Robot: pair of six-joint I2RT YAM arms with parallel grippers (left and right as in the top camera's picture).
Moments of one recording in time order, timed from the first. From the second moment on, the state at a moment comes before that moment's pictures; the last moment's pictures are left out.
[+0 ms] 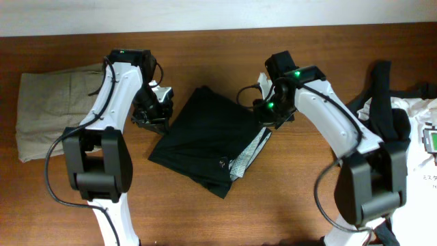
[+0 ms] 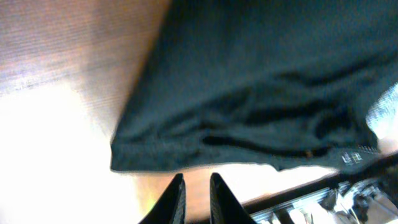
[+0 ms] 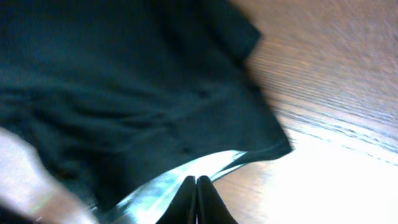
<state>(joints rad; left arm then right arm) -0.11 2.14 1.84 -1.53 0.26 0.04 0.29 1.87 1.53 -1.06 -0.31 0.15</state>
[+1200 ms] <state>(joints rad) -0.19 1.58 0.52 0.11 0.61 -1.19 0.44 2.11 1.54 -0.96 -0.41 0.29</state>
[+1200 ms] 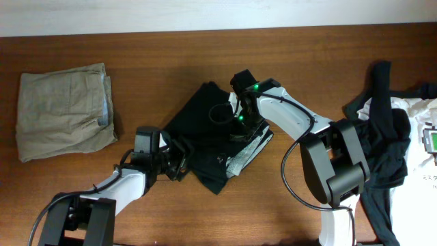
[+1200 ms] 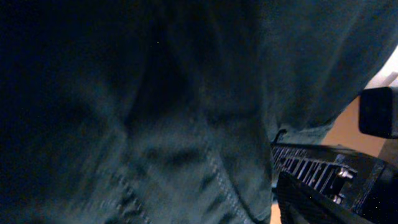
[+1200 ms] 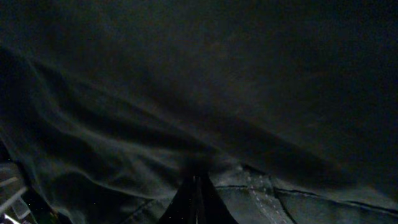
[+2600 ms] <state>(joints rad) 0.71 1.56 1.36 -0.82 0.33 -0.24 0.35 1.66 1.54 -1.16 -0.41 0.25</state>
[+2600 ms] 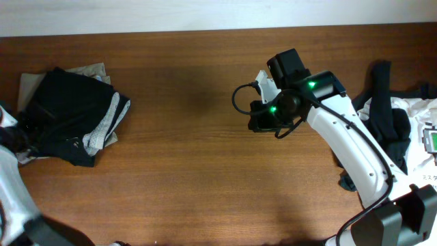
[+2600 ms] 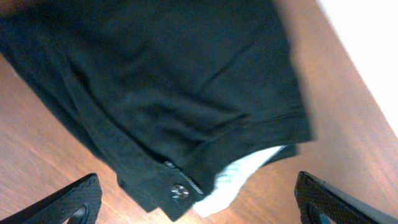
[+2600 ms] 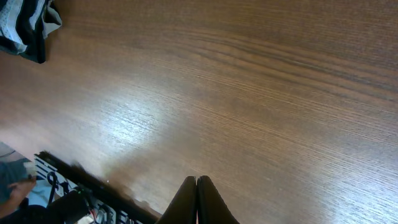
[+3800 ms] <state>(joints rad) -0.25 1.24 1.86 -1.56 0.20 0.45 0.00 0.45 0.71 -0.71 0.09 0.24</state>
